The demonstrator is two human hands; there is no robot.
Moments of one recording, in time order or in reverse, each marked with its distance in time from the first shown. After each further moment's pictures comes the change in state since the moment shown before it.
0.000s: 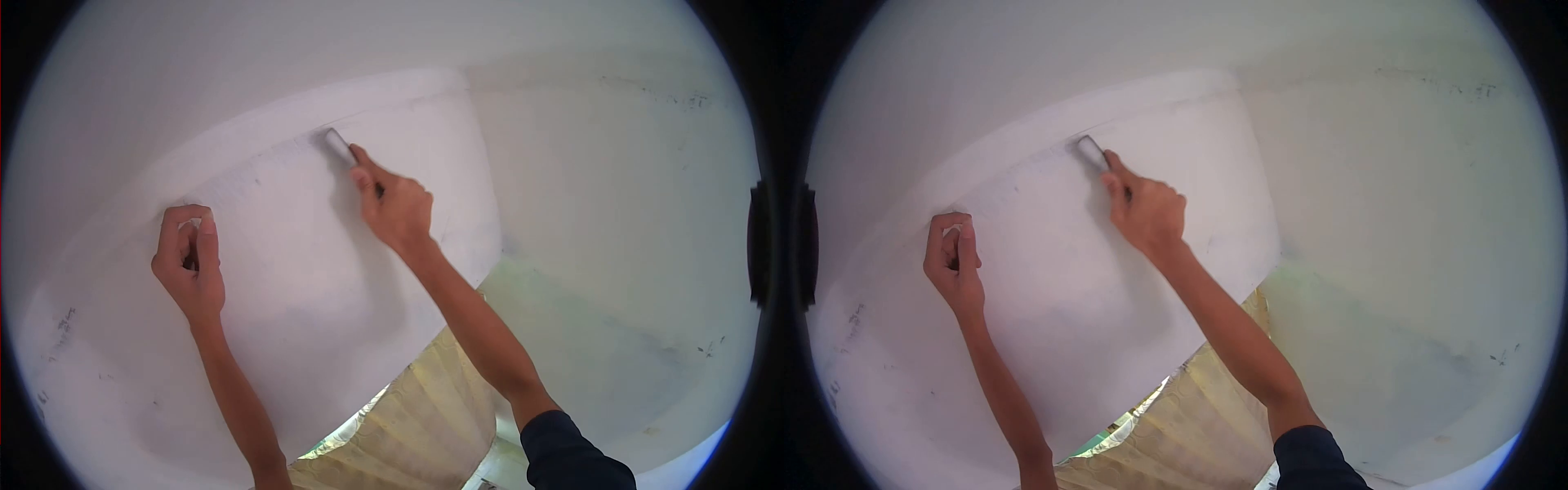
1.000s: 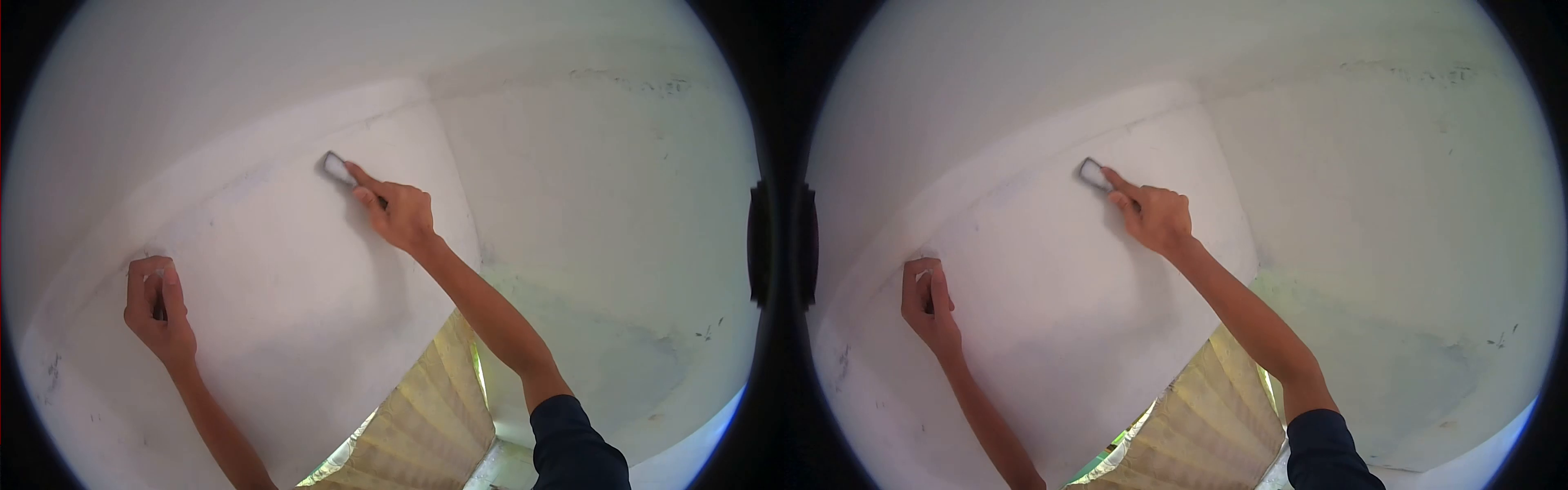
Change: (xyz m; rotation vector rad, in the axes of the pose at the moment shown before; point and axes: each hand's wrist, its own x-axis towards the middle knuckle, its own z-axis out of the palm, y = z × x) left_hand -0.002 0.002 0.003 0.057 0.033 0.001; right_hand 0.028 0.079 -0.032 -0.108 -0.129 -0.055
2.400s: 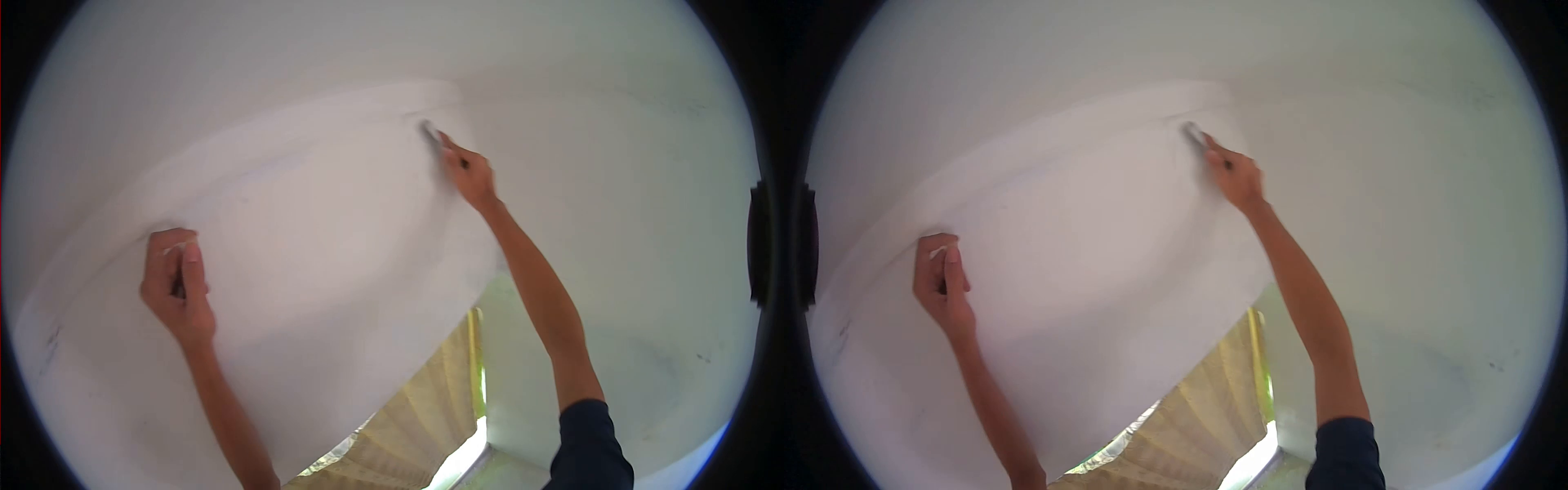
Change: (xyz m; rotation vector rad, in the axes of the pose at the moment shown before) left_hand -0.008 0.014 0.009 -0.194 0.038 -0.030; right_hand 0.046 0.136 -0.012 0.063 0.136 0.121
